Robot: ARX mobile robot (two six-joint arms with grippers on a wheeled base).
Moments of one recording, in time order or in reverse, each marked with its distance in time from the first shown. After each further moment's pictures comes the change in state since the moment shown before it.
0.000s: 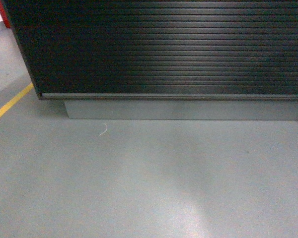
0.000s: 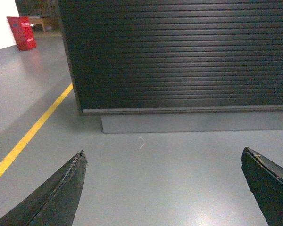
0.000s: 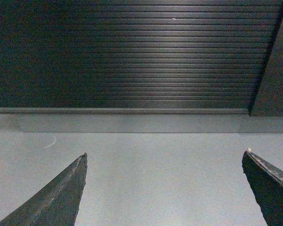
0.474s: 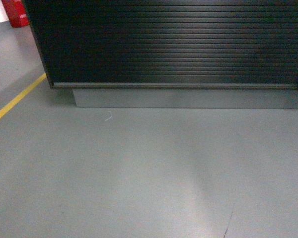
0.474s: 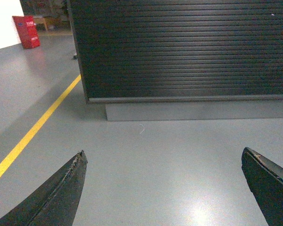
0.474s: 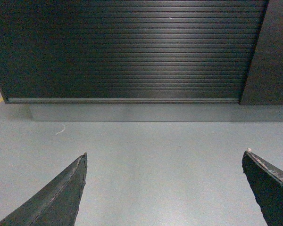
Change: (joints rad) left arm 0.000 0.000 0.000 -0.002 0.000 0.000; right arm 0.000 0.000 0.000 0.000 -0.001 0.000
